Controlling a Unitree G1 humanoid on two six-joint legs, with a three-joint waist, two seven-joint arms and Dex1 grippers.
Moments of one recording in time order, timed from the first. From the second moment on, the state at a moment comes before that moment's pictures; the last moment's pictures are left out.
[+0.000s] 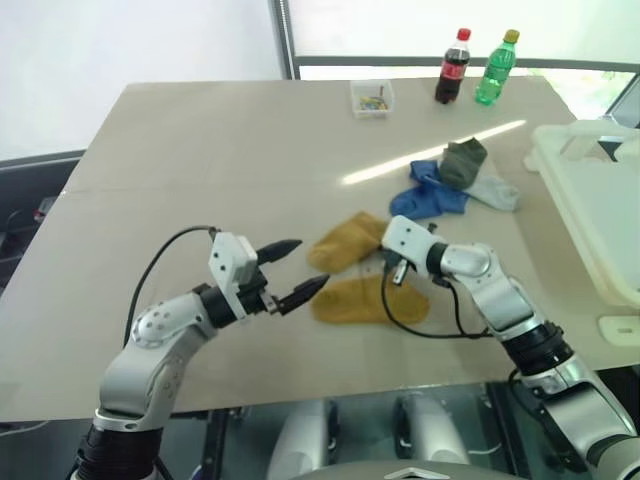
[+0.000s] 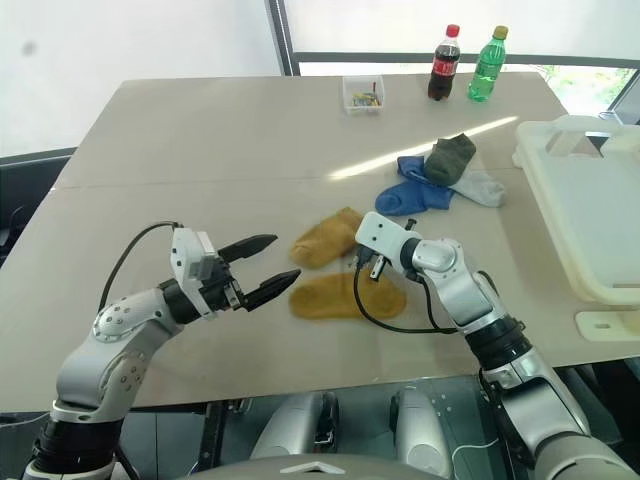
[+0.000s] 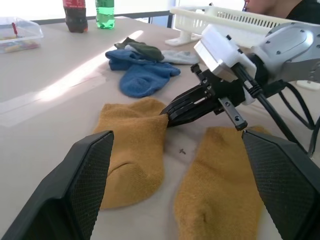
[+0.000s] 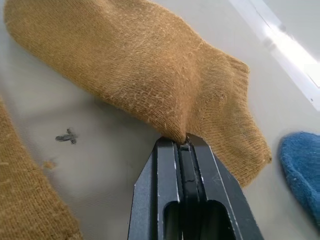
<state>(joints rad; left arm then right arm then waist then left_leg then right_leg) -0.02 0.56 0.10 -0.40 -0.53 0.35 -0.81 -0.53 -0.38 0.38 0.02 -0.17 0.40 0.69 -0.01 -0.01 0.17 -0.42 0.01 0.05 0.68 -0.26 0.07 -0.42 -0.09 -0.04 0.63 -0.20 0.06</state>
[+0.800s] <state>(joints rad) -0.16 0.45 0.07 -0.15 -0.43 0.50 -0.57 -0.66 -0.30 0.20 0.14 0.10 0.62 0.70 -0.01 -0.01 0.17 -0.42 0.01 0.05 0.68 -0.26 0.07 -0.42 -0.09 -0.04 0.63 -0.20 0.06</state>
